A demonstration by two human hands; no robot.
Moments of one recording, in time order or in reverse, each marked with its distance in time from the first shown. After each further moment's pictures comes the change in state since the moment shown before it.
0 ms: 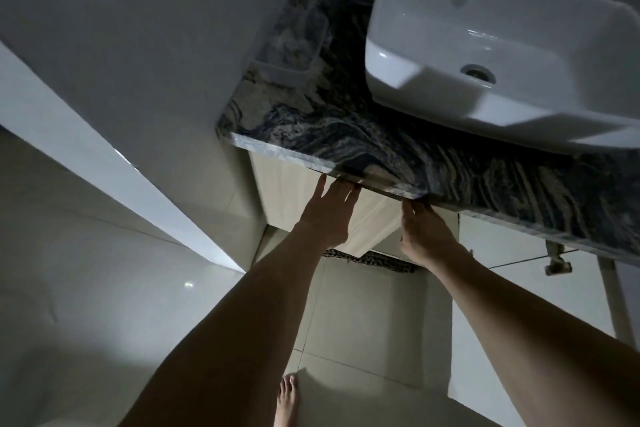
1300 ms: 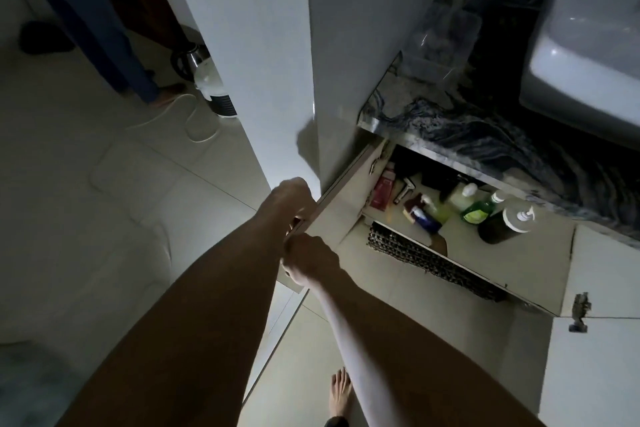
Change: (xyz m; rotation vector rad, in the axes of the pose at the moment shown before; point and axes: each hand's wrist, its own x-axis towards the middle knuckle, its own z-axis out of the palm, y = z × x) left_hand -0.176 -0.180 -0.046 -0.728 -0.401 -0.950; right_hand -0.090 -0.352 0.005 0.523 -0.386 -0.387
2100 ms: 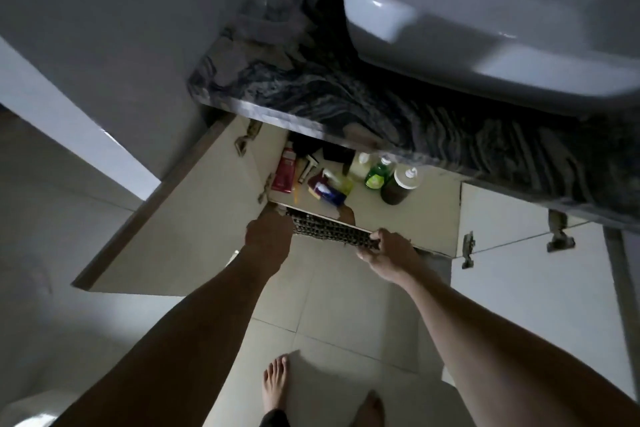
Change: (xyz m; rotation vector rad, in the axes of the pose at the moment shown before) left_hand -0.016 0.110 0.194 0.680 0.233 0.439; right_hand -0.075 0.348 -0.090 0.093 0.274 0.393
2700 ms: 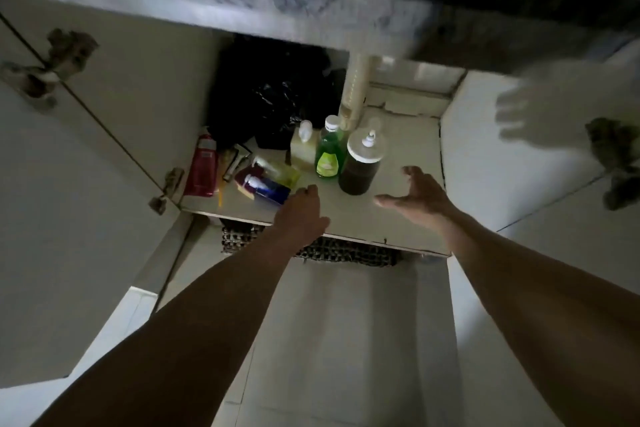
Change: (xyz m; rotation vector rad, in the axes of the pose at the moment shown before) left_hand 0.206 0.215 0.149 -0.403 0.074 0.169; right_hand 0.204 0.208 -0.011 0.182 0.255 0.009
